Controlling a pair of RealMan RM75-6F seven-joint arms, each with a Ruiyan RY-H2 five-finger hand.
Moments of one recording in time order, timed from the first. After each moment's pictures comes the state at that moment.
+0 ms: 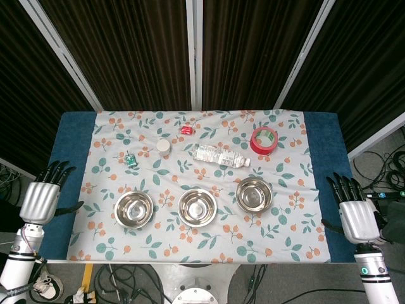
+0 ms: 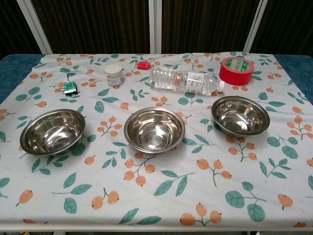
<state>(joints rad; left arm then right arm) -0.26 -1.27 -0.08 -1.44 1.47 1.43 0.11 0.15 -1.20 0.08 -1.56 -1.50 1.42 -0.13</state>
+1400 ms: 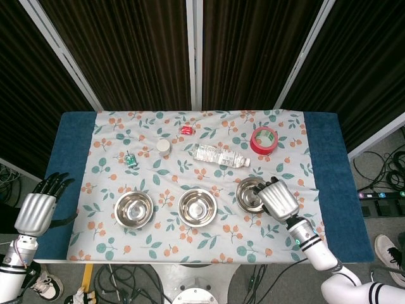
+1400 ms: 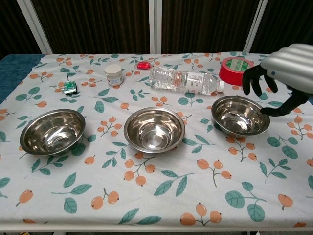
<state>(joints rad) -0.21 -1.23 -0.02 -1.45 1.54 1.44 -0.02 0.50 -1.38 0.12 -1.62 -1.42 1.01 -0.57</state>
